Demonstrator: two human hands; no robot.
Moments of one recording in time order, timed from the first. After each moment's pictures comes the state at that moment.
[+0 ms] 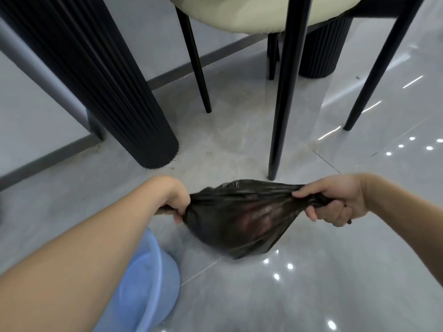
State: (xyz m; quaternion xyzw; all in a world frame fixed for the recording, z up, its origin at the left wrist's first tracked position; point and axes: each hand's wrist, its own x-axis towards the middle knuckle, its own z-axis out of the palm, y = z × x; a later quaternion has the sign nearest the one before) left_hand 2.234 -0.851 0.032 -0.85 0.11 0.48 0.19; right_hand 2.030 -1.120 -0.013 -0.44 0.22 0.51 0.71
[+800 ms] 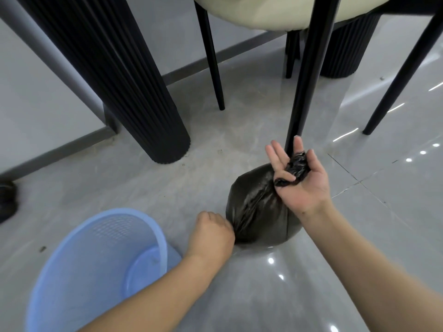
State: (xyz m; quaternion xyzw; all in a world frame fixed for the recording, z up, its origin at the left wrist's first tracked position) left_hand 2.126 -0.828 -0.044 -0.82 0.47 0.03 0.32; right_hand 2.091 -1.030 -0.024 -0.02 0.17 -0.17 0.97
